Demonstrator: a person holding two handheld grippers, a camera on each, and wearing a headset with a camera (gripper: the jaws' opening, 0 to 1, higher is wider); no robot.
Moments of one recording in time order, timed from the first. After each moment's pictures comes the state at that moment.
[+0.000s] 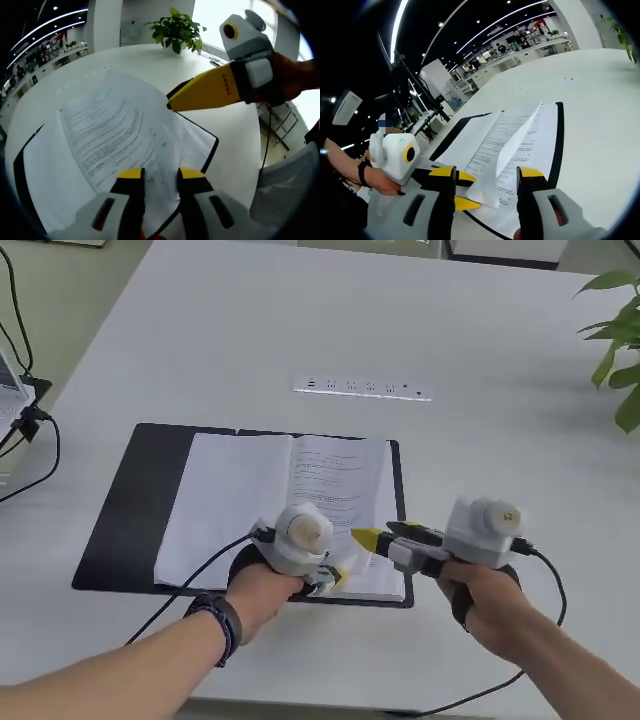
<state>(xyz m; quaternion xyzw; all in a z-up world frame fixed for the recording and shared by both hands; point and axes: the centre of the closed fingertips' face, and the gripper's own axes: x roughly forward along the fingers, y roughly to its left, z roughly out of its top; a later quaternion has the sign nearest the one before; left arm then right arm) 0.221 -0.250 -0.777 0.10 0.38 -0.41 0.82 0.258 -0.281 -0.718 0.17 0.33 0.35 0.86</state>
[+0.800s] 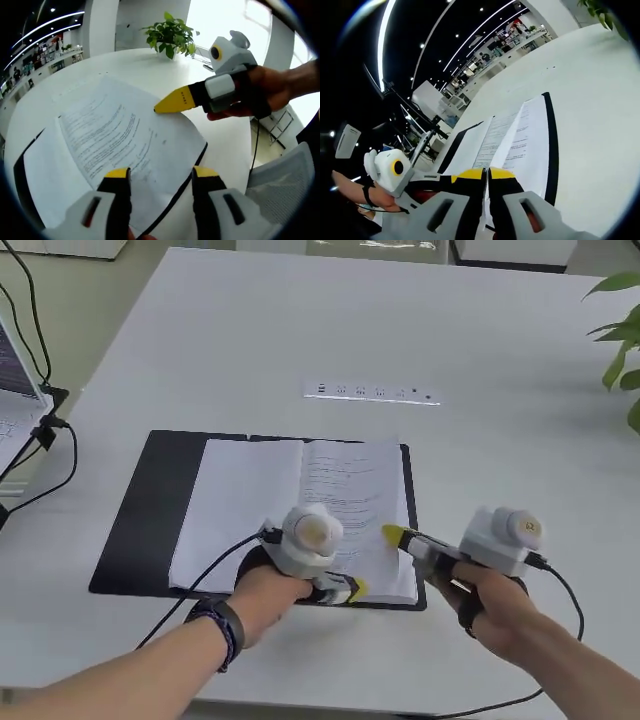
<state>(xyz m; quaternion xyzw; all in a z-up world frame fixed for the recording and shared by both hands) 0.212 -0.252 -0.757 0.09 0.37 -0.43 0.82 0.259 -0.291 -0.721 0.28 0.32 0.30 0.85</state>
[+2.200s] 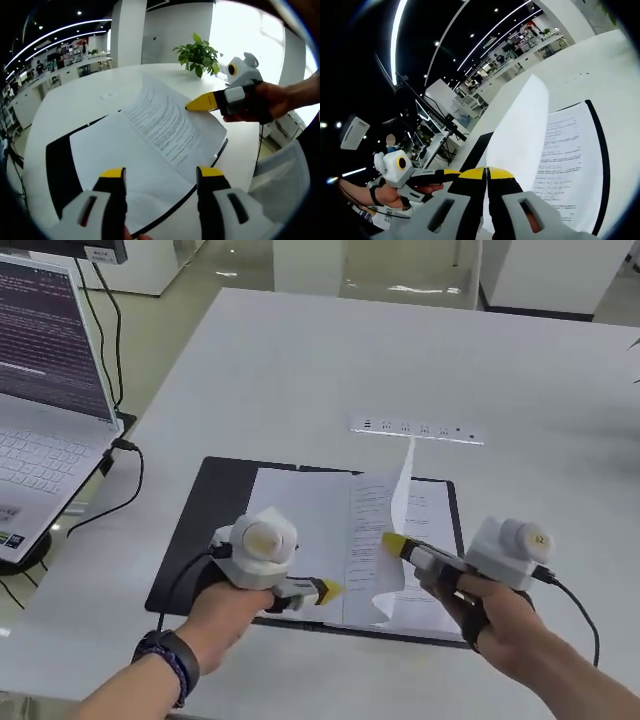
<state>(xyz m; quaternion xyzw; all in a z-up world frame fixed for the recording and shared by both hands) 0.227 -0.111 -0.711 0.06 0.33 -0.34 0.88 0.264 -0.197 -0.676 0.27 0.29 0.36 0.84</state>
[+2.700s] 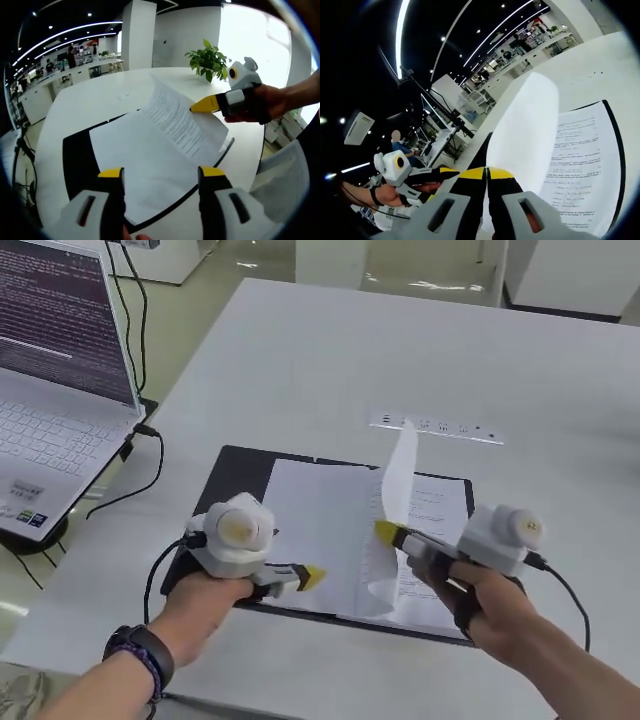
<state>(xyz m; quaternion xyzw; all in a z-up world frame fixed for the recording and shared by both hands) 0.221 -0.062 -0.699 0.05 0.32 -0.30 0.90 0.268 -0.160 -0.670 0.27 0.29 0.39 0.83</state>
